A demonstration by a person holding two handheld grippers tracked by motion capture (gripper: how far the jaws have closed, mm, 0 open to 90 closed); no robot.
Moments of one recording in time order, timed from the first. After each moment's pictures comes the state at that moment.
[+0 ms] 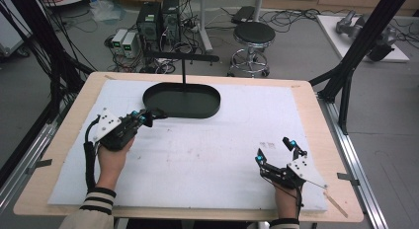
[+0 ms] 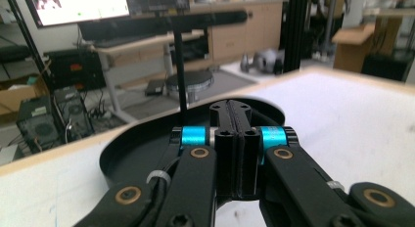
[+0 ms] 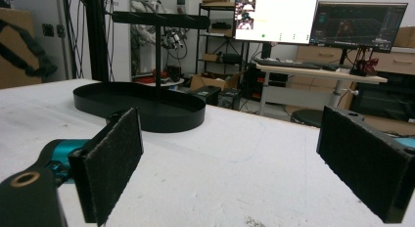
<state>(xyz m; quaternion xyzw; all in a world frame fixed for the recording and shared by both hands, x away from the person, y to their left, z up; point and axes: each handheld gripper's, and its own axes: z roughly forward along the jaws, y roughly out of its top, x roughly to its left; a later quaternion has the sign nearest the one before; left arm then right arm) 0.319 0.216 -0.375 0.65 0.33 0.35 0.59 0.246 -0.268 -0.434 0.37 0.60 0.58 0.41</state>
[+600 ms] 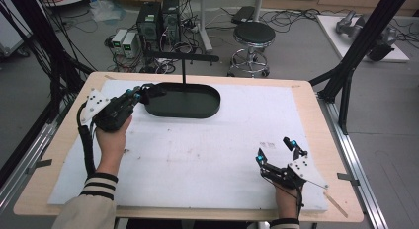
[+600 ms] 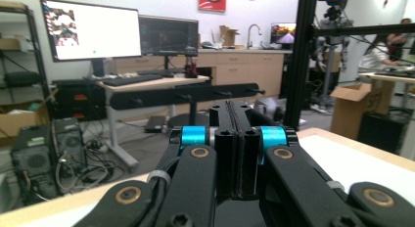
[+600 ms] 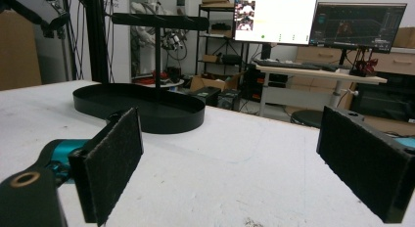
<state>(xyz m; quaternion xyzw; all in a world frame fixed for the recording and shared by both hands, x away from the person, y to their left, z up) 0.346 0.218 -0.333 0.59 0.34 0.36 0.64 0.246 -0.269 -0.434 0.37 0.60 0.58 0.41</state>
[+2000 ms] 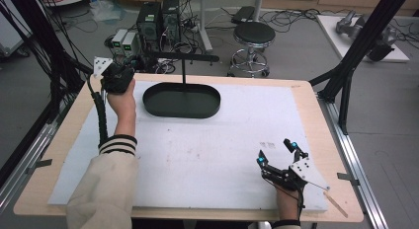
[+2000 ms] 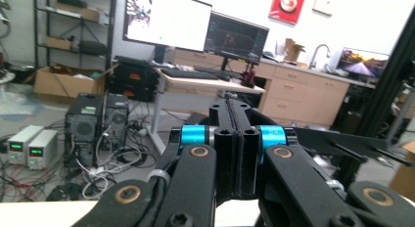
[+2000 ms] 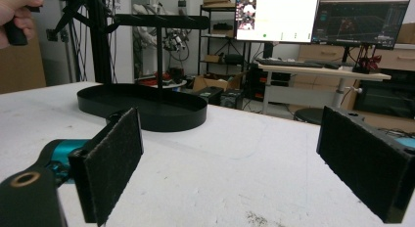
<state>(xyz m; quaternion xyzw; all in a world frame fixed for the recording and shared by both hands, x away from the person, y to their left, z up) 0.460 0.230 -0.335 0.49 0.48 0.37 0.63 0.243 -0.271 -0.437 0.37 0.60 0.59 0.40</state>
